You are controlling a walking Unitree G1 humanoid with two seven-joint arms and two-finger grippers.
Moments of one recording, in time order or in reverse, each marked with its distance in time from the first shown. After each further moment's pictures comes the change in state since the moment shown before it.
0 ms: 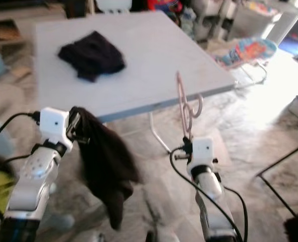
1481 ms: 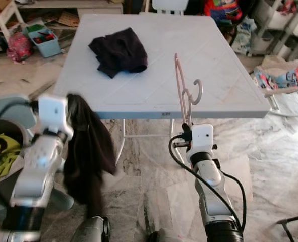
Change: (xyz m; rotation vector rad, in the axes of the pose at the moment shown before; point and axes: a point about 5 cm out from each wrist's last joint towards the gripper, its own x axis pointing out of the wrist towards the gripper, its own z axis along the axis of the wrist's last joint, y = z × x) left arm 0.022 0.010 0.033 0.059 -0.124 0.111; right arm 0.017 0.000 0.019 -0.015 -0.082 0.011
